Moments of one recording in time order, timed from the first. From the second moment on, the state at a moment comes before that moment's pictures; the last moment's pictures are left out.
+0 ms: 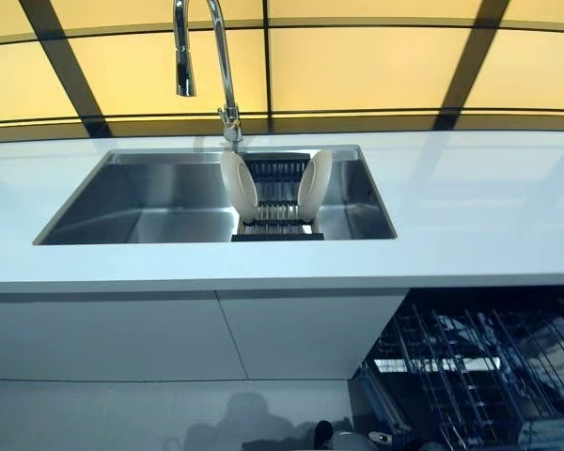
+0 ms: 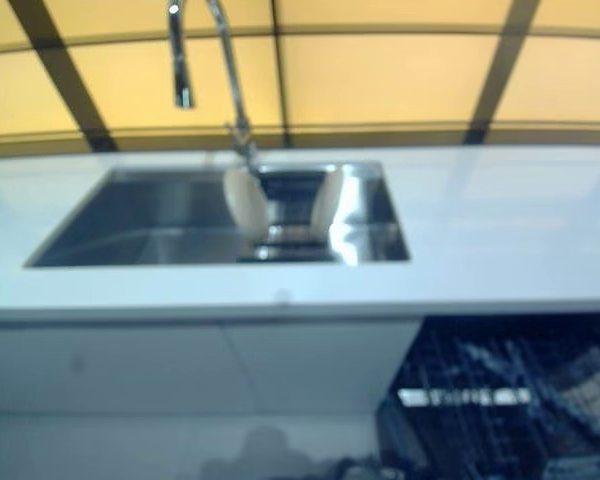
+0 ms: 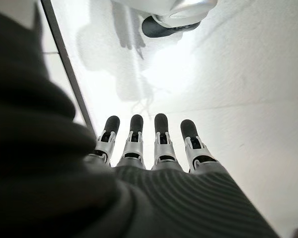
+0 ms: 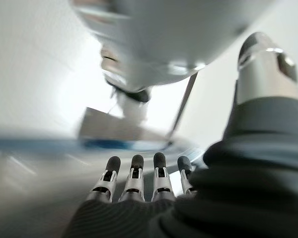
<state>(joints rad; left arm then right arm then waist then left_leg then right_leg) -0.01 0.23 -0.30 1.29 -0.09 0.14 0.18 -0.08 -0.36 0.43 1.06 -0.04 0.00 0.18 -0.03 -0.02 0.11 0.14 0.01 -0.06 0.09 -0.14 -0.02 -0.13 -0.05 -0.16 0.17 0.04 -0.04</state>
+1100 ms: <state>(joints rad) -0.03 0.36 -0.26 1.32 0.06 0.07 0.13 -0.74 -0.82 0.05 0.44 1.28 0.26 0.23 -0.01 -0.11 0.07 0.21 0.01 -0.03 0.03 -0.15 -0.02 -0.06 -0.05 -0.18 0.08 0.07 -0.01</state>
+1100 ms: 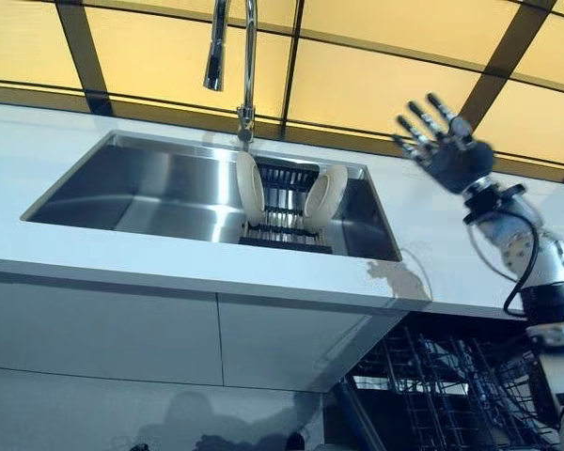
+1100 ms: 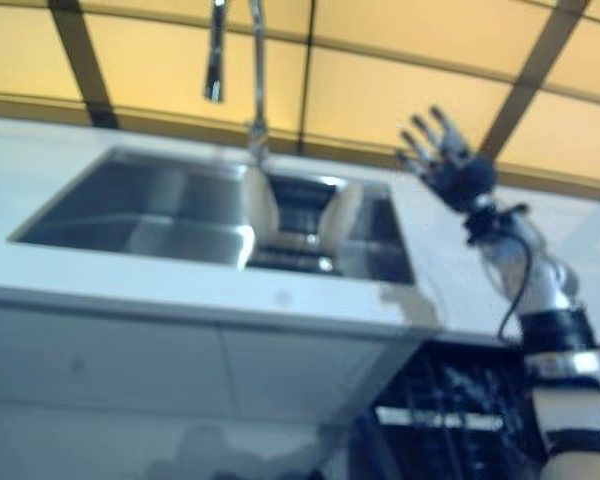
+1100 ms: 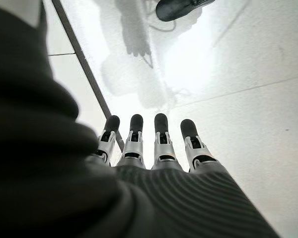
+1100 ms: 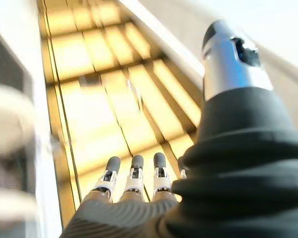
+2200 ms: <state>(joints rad) -0.06 0.33 -0.26 1.28 -0.10 0.14 0.18 -1.16 -0.91 0.45 0.73 0.94 0.47 0.06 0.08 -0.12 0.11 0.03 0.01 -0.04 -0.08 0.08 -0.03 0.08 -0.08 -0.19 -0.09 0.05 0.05</state>
